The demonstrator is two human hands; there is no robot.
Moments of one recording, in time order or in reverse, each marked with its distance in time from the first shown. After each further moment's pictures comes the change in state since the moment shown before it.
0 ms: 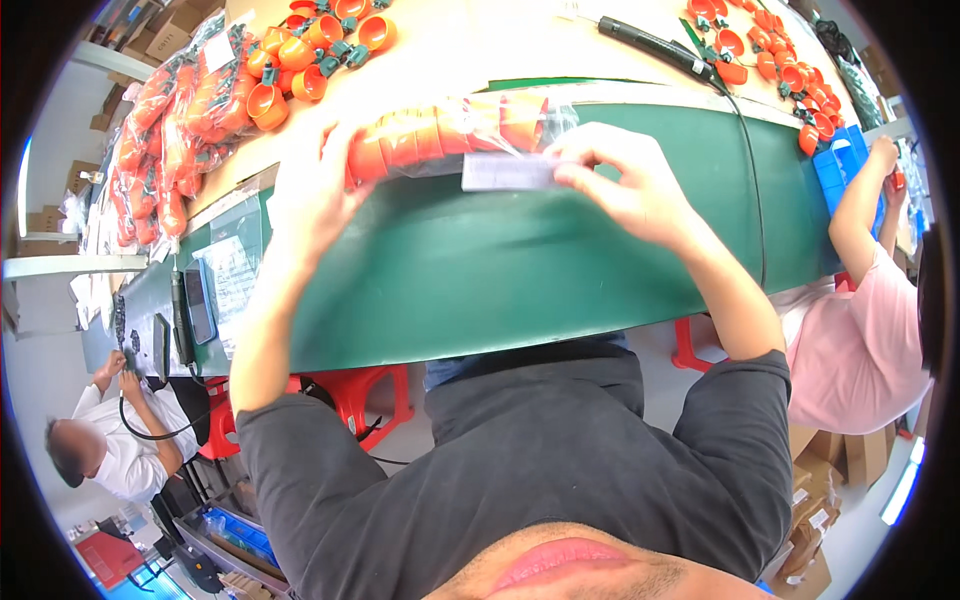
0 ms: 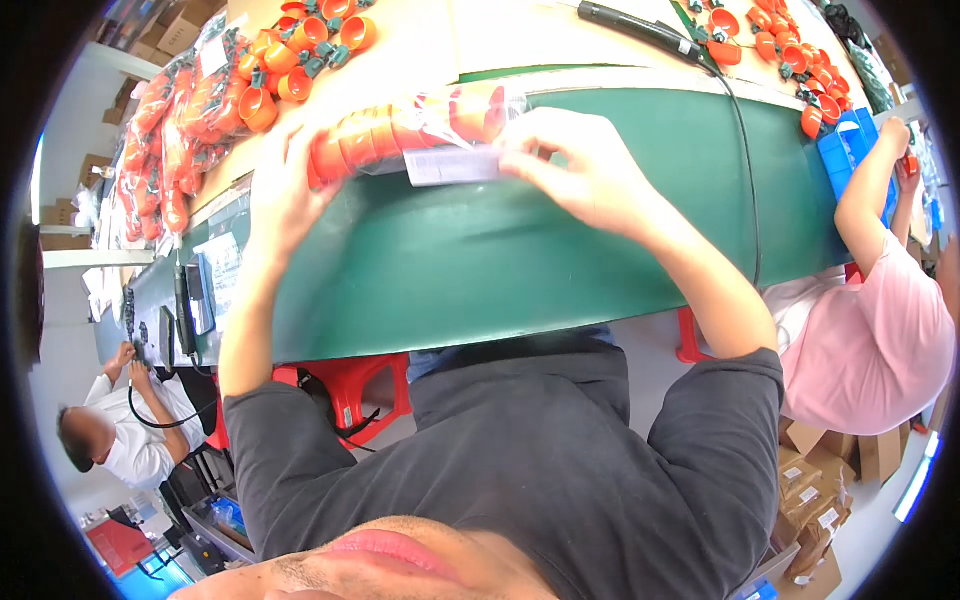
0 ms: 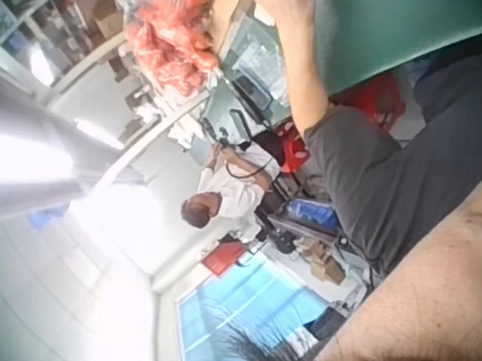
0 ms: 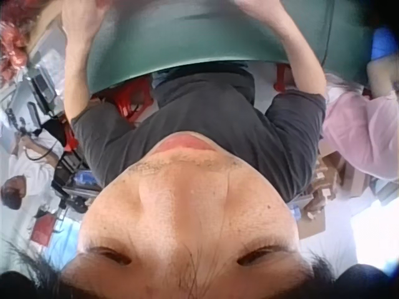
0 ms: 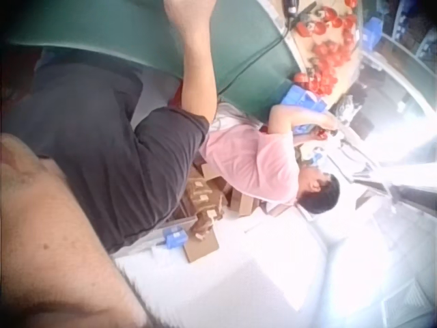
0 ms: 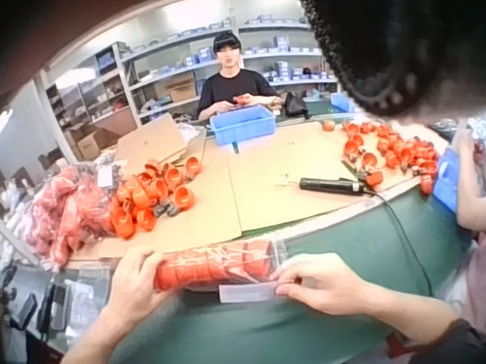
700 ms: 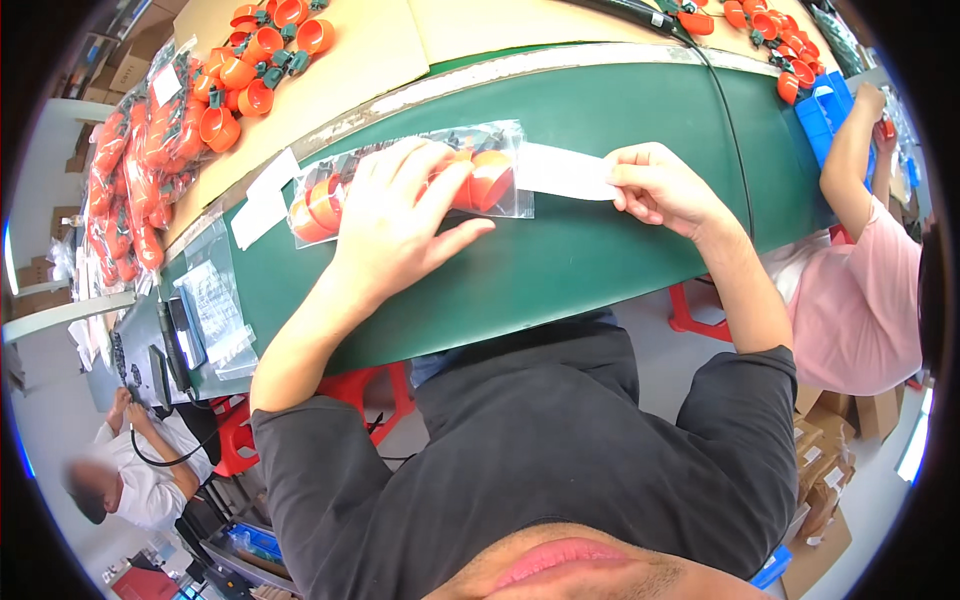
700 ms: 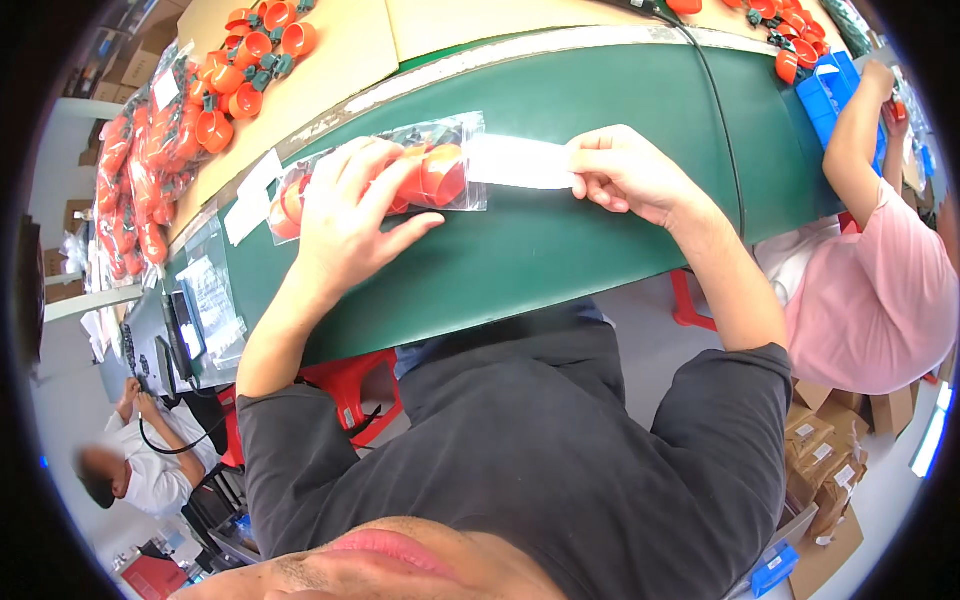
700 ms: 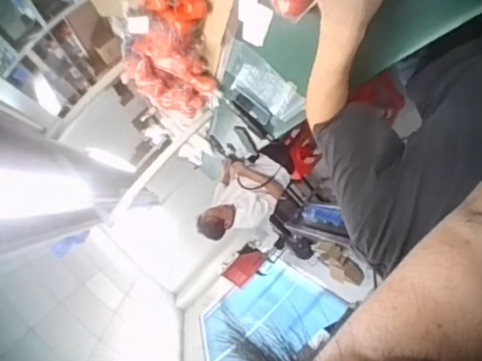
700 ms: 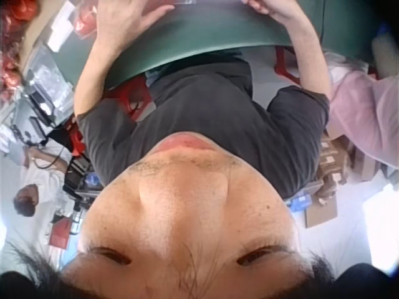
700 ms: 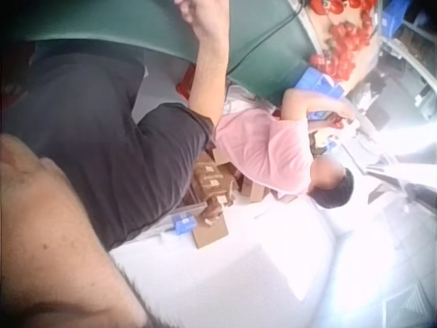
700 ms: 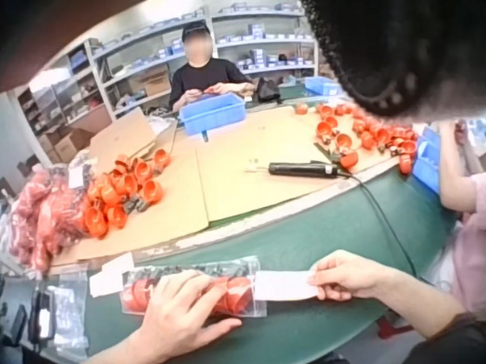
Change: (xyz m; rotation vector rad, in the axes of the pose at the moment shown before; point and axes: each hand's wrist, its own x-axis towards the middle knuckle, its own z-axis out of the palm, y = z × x) left_hand 0.022 0.124 0.026 -0.201 0.039 0.298; right_hand -0.074 0.042 -0.057 0.685 -0.070 0.881
